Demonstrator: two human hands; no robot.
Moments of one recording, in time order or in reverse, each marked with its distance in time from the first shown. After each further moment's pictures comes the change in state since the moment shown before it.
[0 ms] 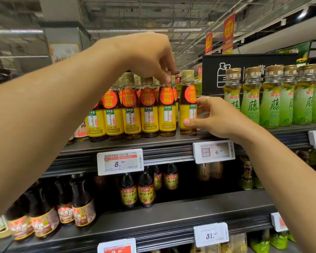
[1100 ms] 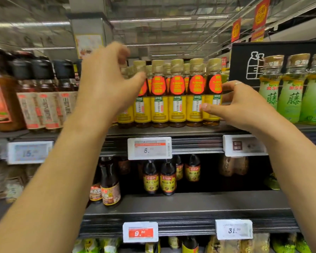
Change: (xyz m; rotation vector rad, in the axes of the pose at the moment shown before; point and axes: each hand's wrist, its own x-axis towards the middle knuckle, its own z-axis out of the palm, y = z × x) left_hand -0.143 -0.011 0.052 -0.171 0.696 -0.552; right_hand 0.002 -0.026 0.021 -0.033 0.202 0.092
